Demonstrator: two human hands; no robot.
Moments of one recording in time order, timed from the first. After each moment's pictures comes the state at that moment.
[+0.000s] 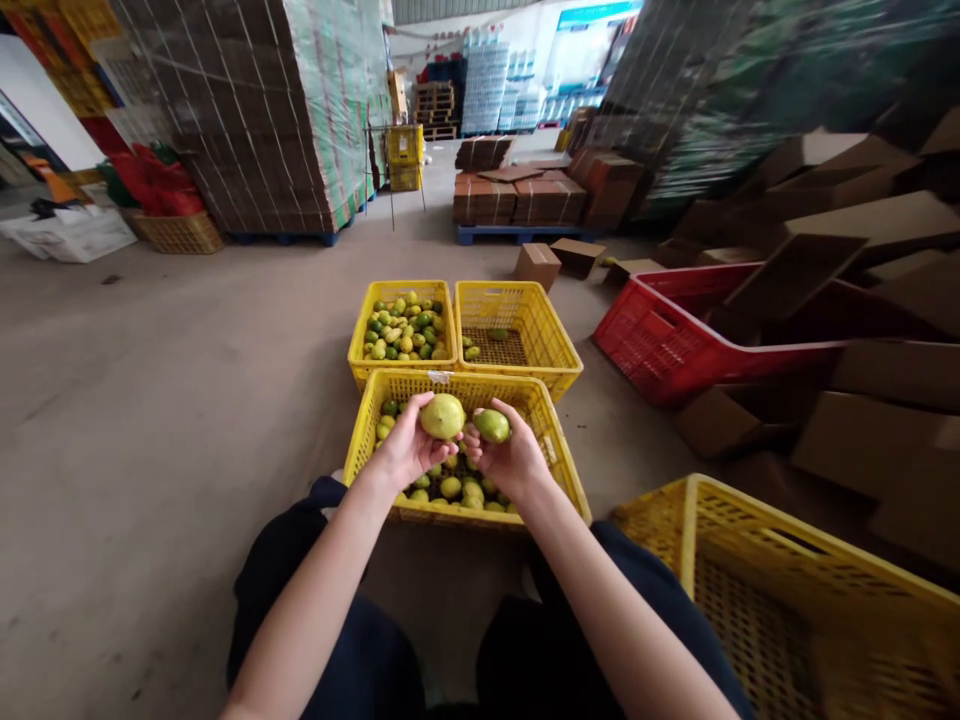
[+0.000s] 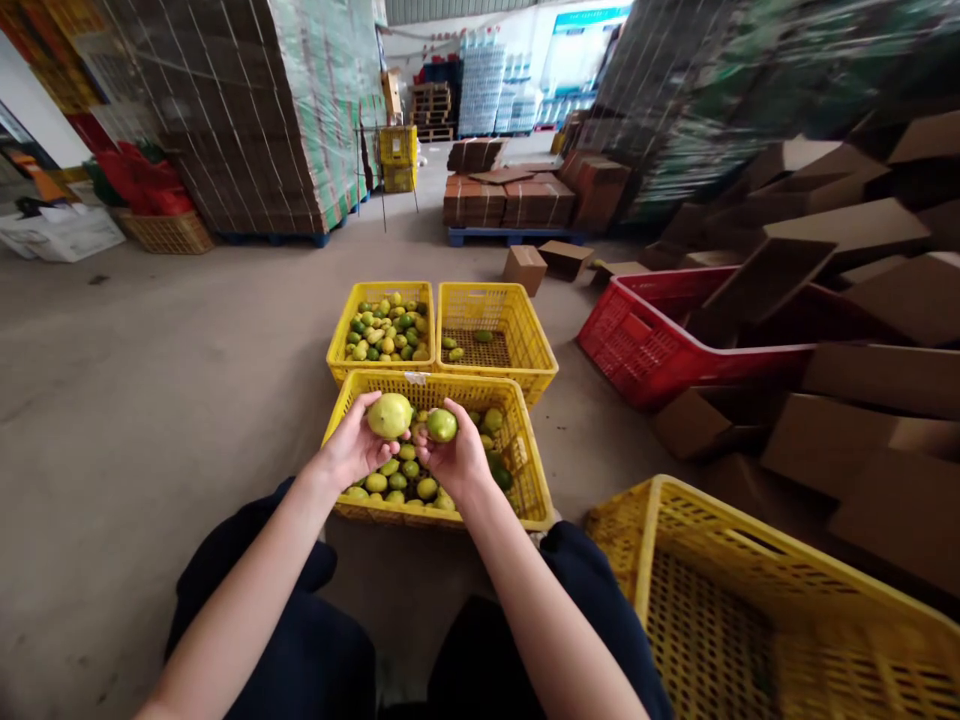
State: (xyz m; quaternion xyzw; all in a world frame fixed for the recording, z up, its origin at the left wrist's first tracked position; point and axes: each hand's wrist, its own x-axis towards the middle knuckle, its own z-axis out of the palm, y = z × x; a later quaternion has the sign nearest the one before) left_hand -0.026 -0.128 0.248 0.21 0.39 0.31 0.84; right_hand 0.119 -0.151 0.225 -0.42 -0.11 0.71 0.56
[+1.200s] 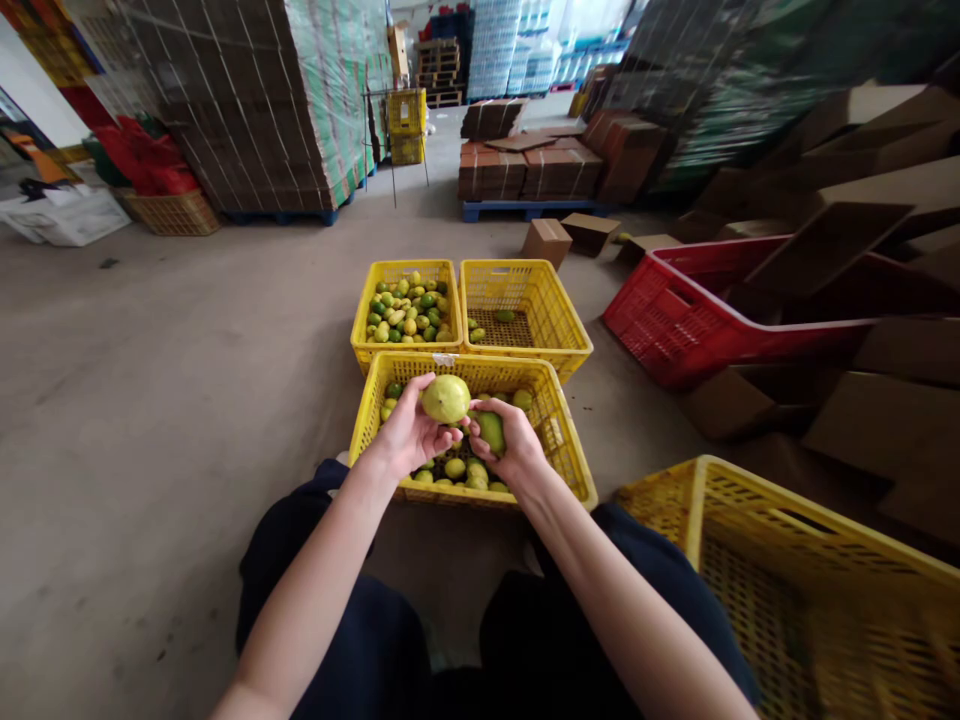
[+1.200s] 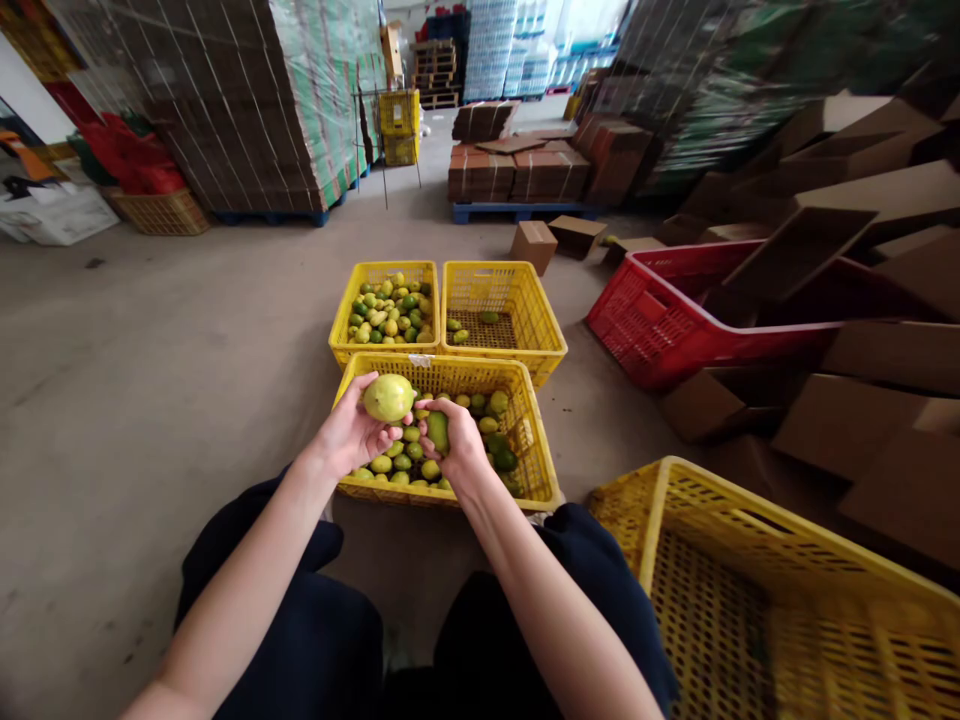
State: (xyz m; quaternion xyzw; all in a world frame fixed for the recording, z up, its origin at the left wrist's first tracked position) left_hand -0.035 -0.132 0.256 0.19 0.34 0.30 0.87; right_hand 0.110 -0.146 0.211 -0.46 -0.13 0.71 0.51
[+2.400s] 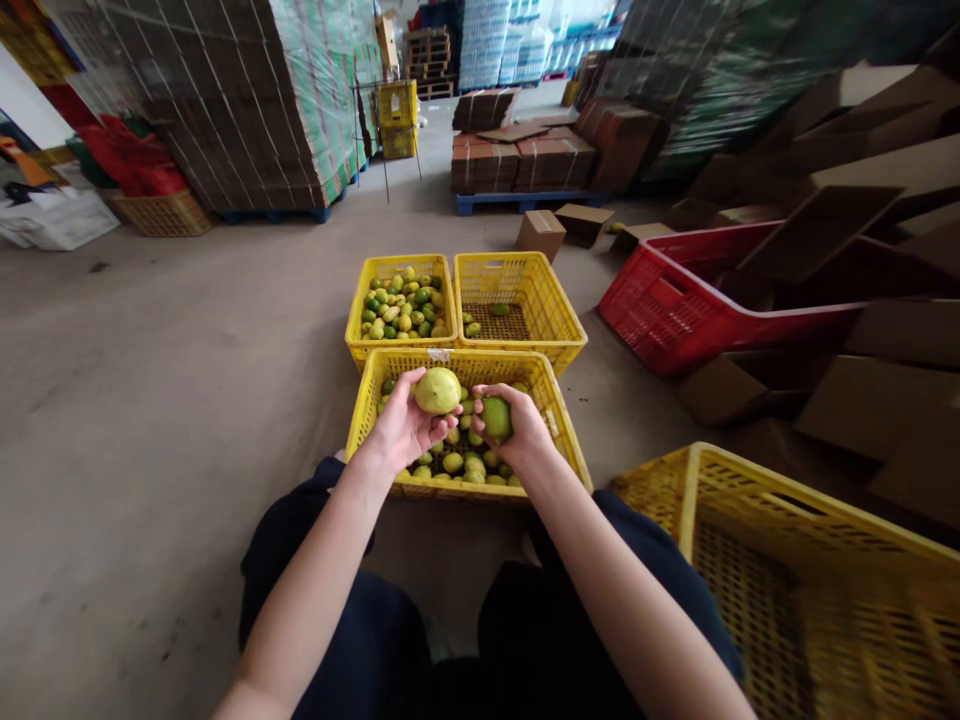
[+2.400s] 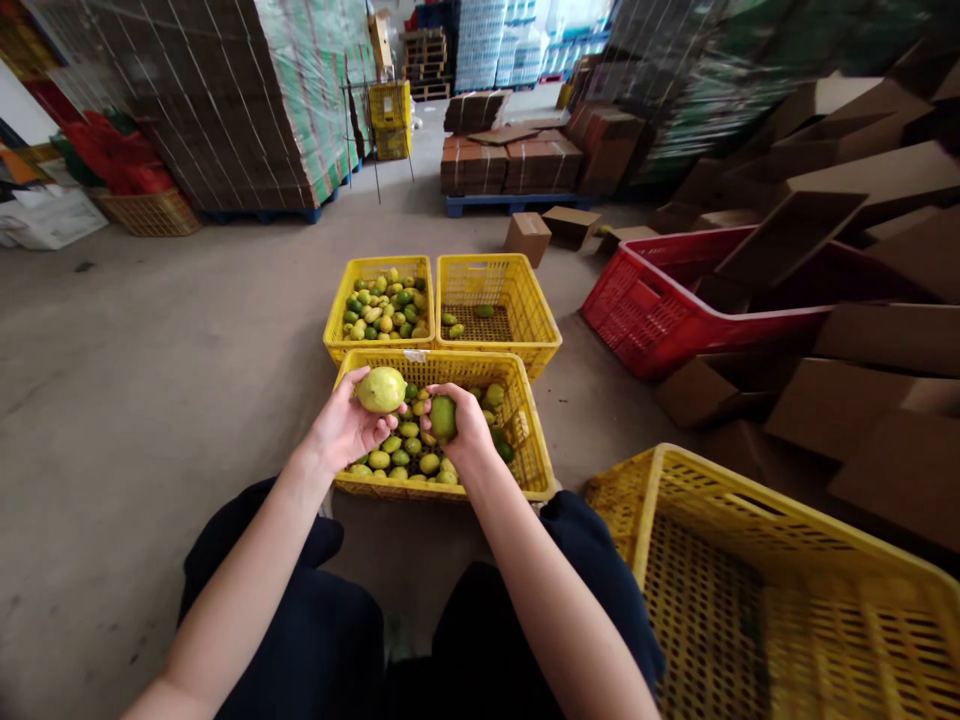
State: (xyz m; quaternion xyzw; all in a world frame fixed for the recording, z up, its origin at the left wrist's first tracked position) left_hand -0.031 -0.130 0.260 0.17 0.36 0.32 0.86; right_hand 0.122 -0.142 0.224 -0.45 -0.10 0.70 0.55
